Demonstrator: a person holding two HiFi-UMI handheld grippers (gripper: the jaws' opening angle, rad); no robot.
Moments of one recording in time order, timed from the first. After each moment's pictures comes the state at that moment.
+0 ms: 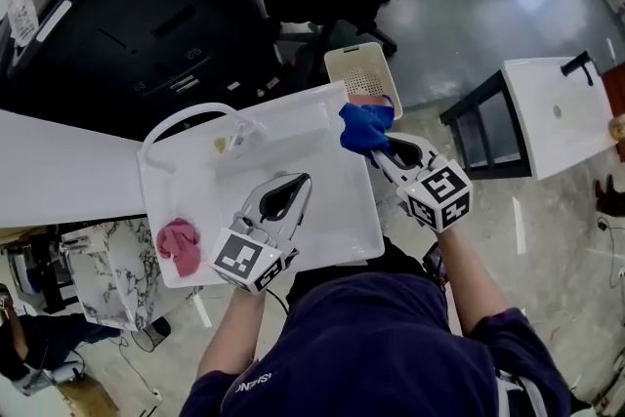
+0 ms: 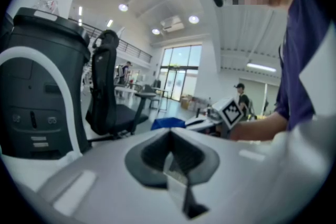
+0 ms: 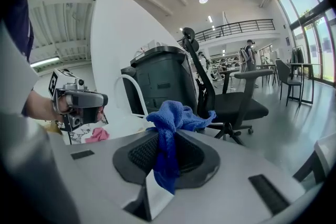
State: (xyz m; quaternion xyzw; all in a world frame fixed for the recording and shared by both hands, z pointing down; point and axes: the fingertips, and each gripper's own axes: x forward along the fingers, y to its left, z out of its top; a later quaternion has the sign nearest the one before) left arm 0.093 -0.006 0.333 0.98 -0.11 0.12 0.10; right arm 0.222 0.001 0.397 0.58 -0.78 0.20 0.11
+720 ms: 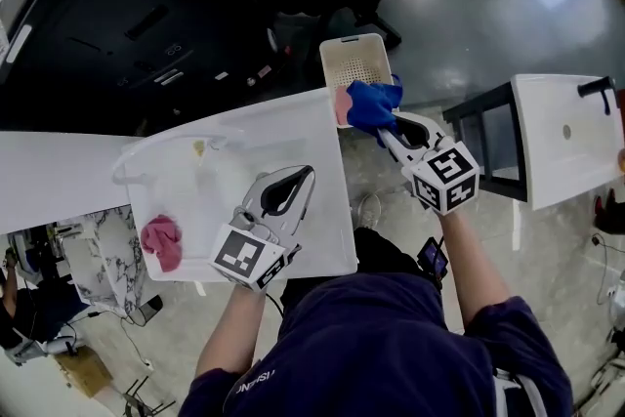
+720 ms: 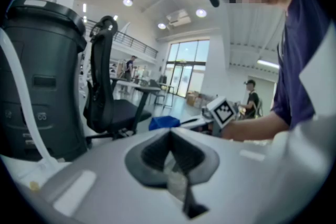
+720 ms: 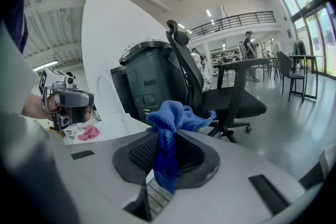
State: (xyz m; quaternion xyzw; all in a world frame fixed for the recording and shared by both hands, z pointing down) left arm 0.186 -0.034 0.355 0.97 -0.14 0.15 0.12; right arm 0.328 -0.051 0.434 0.56 -0.79 0.22 0.12
